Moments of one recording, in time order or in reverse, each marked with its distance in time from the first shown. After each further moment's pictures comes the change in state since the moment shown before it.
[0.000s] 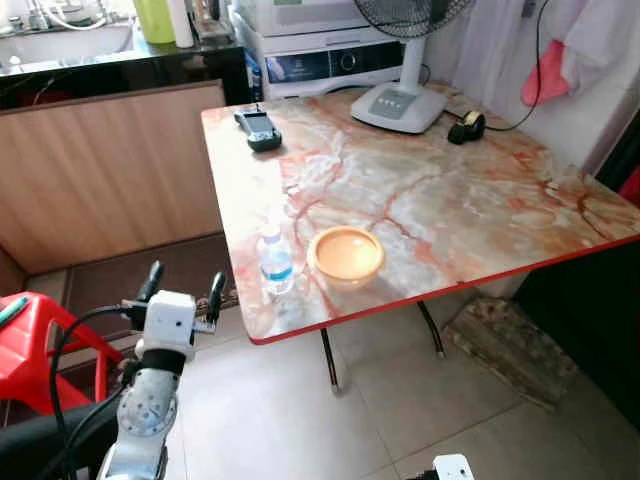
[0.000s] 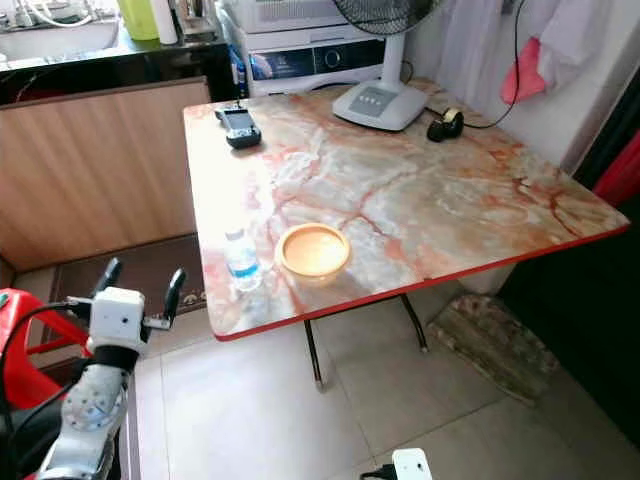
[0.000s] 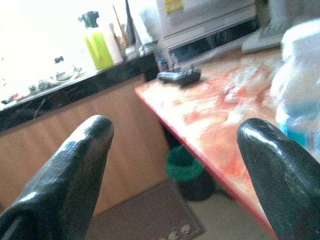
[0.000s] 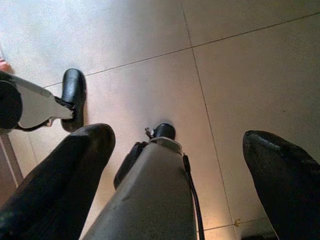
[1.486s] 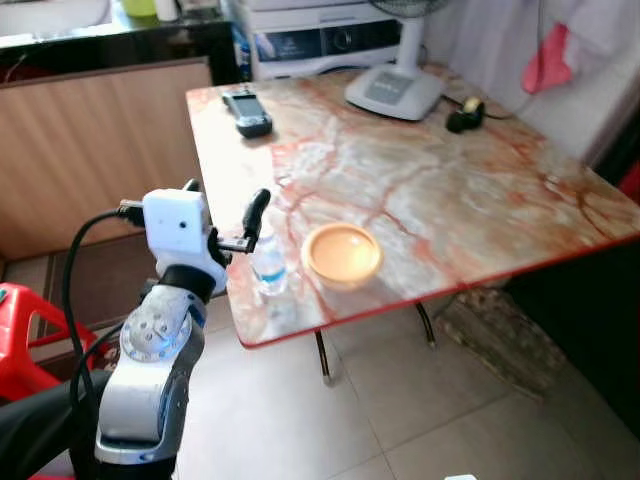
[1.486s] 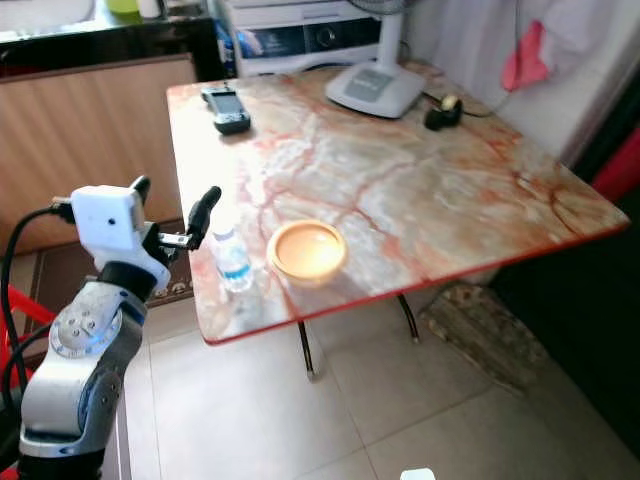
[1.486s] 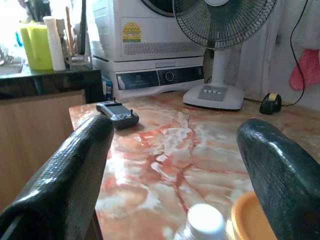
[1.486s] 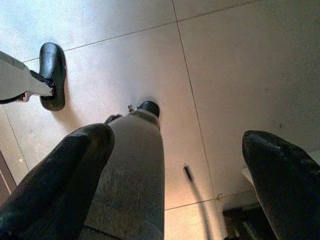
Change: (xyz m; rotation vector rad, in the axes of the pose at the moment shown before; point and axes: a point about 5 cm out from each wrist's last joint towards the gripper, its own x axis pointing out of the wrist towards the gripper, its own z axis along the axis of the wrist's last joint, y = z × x) left arm 0.040 -0.009 0.124 -0.303 -0.062 -0.133; right arm -0.004 -0.009 -0.021 -0.029 0.023 -0.020
